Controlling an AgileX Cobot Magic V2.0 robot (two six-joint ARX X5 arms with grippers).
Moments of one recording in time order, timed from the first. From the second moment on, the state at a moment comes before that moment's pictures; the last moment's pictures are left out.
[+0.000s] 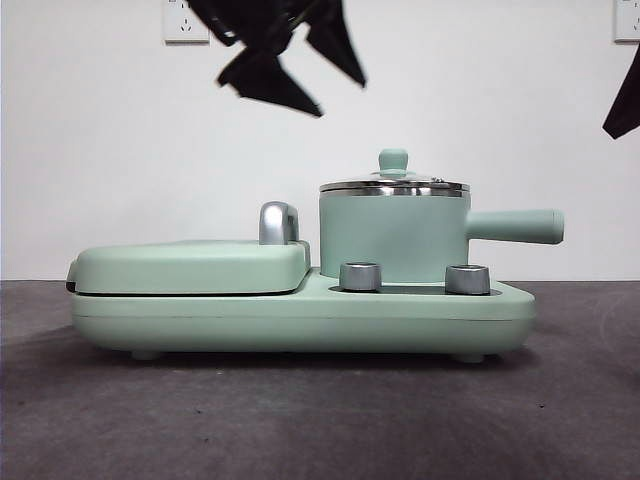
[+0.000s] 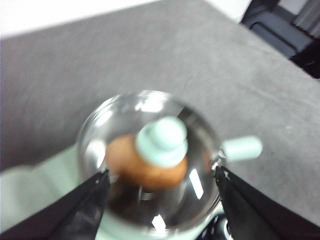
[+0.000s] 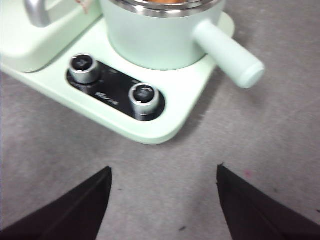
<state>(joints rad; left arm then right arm) -0.53 1.75 1.61 -0.41 0.34 -0.09 0.43 0.64 0.64 -0.61 -0.05 -0.02</state>
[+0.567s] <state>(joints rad) -0.47 1.32 1.05 -0.26 0.36 -0.15 0.43 0.64 0.64 -0.61 -0.08 -0.02</state>
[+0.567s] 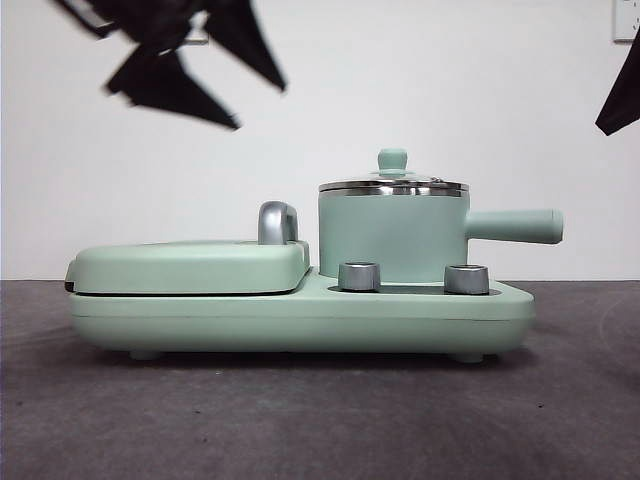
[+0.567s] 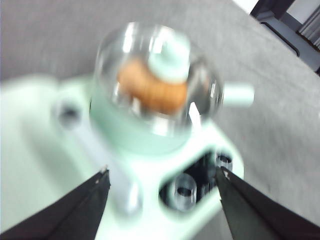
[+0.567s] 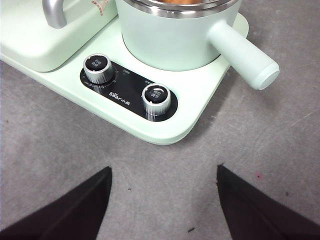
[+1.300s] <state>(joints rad) -0.40 0.70 0.58 -0.46 0.27 -0.27 0.43 0.64 0.64 -0.62 -0.12 -0.01</state>
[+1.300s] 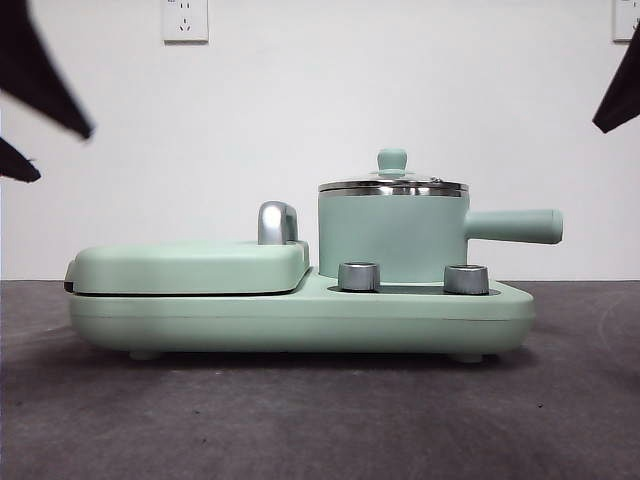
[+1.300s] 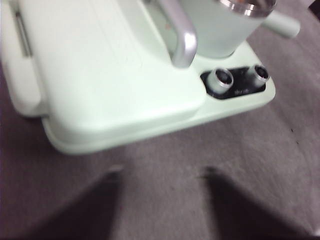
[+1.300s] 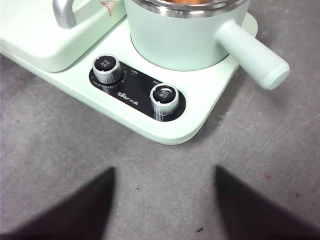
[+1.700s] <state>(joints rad) -0.40 0.66 0.58 -0.46 0.27 -0.27 0.43 0.64 0.64 -0.56 -0.13 -0.01</state>
